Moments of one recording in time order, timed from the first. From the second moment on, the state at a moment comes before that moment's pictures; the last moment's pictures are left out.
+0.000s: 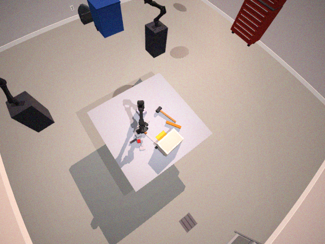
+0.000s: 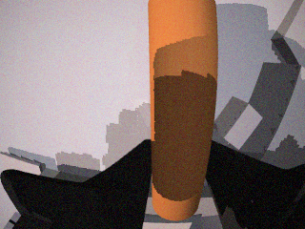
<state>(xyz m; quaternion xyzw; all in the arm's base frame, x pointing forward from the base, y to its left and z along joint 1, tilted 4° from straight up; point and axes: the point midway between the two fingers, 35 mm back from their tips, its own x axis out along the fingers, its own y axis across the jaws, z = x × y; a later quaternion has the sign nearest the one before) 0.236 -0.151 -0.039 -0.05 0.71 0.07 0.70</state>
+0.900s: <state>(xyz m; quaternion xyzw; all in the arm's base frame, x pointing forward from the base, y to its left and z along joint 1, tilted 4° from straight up) 0.273 -0.143 -0.038 -0.06 0.71 0.09 0.70</state>
